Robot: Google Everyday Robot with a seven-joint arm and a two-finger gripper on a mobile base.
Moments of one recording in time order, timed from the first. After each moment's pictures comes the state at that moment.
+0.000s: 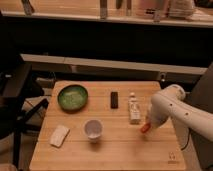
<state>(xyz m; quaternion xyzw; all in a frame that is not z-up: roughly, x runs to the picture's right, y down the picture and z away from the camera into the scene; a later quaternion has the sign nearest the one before) 0.247 0.177 0.756 -0.29 -0.06 -0.20 0.93</state>
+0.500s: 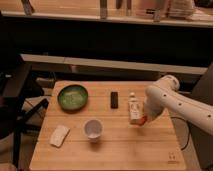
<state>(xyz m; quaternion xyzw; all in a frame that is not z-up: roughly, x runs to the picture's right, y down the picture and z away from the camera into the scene) 0.234 0.147 0.757 -0.28 -0.06 -0.22 0.93</state>
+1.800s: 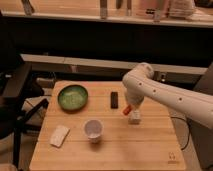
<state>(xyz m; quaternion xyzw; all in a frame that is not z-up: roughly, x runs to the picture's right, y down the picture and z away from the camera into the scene) 0.149 0.089 0.777 -0.26 -0.05 -0.29 0.92</state>
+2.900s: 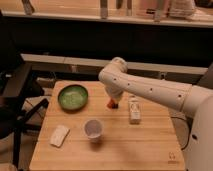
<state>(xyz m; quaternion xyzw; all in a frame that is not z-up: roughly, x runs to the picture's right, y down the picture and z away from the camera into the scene) 0.064 0.054 0.807 -0.23 -0.05 -0.33 0.91</state>
